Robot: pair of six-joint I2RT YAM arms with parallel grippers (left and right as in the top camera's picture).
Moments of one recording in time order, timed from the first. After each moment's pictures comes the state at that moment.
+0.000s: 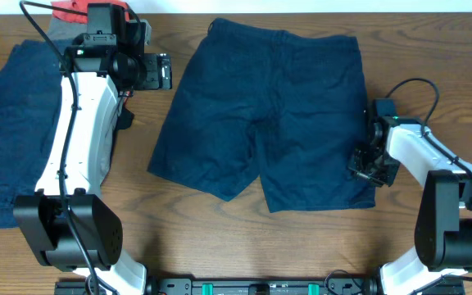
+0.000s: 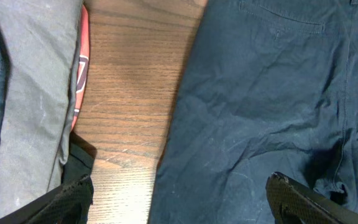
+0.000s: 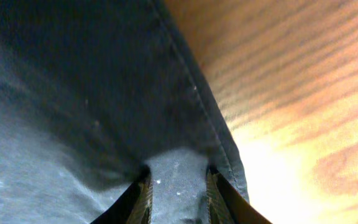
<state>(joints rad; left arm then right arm) 0.00 1.79 1.66 -0.93 0.16 -0.03 -0.01 1.79 0.98 -0.83 0.06 0.51</state>
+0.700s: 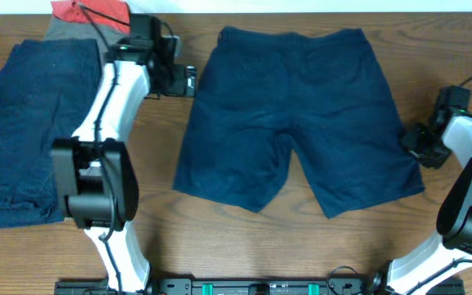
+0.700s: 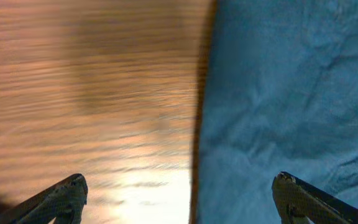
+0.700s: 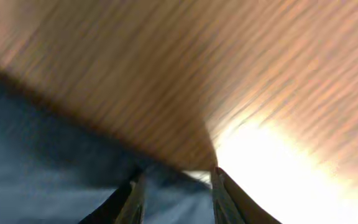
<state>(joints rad) -0.10 2.05 1.66 -0.80 0.17 0.00 -0.39 1.90 1.16 -0.65 0.08 0.39</state>
